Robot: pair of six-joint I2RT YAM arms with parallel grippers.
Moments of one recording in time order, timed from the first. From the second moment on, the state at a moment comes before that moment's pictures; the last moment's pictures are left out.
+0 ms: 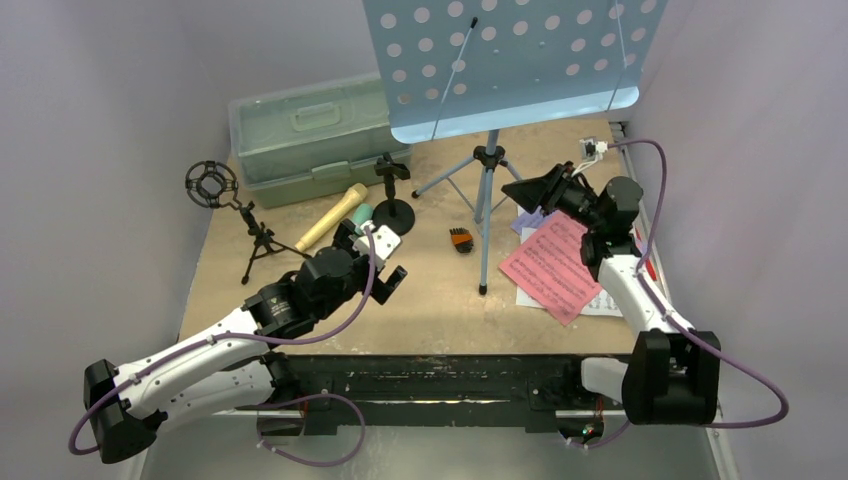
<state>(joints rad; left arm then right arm) -0.94 0.83 0.71 -0.25 -0.35 0.11 -0.03 1.20 0.73 0.50 -0.86 0.71</state>
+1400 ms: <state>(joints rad) -0.94 0.85 0.71 -0.26 -0.35 0.12 -0.01 1.44 0.82 0.72 -0.75 1.31</state>
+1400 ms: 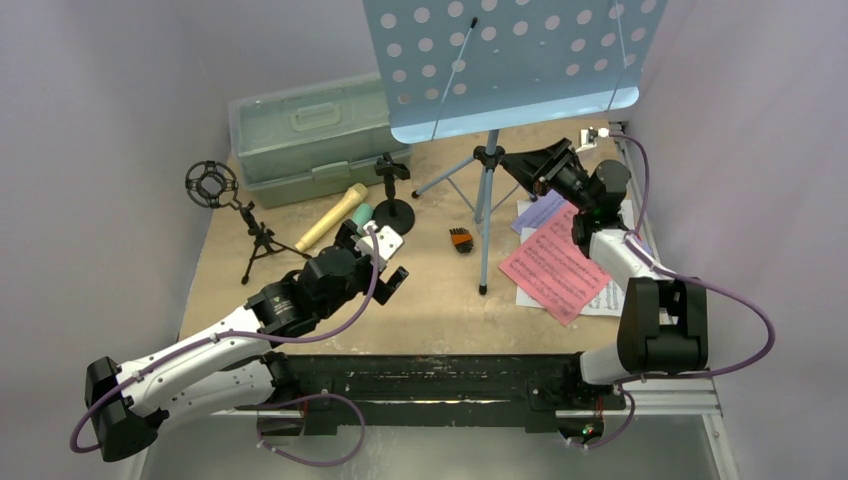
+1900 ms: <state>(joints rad) -0.94 0.86 0.71 -0.26 -0.35 0.12 -0.01 1.45 0.83 0.69 -0.74 1.30</state>
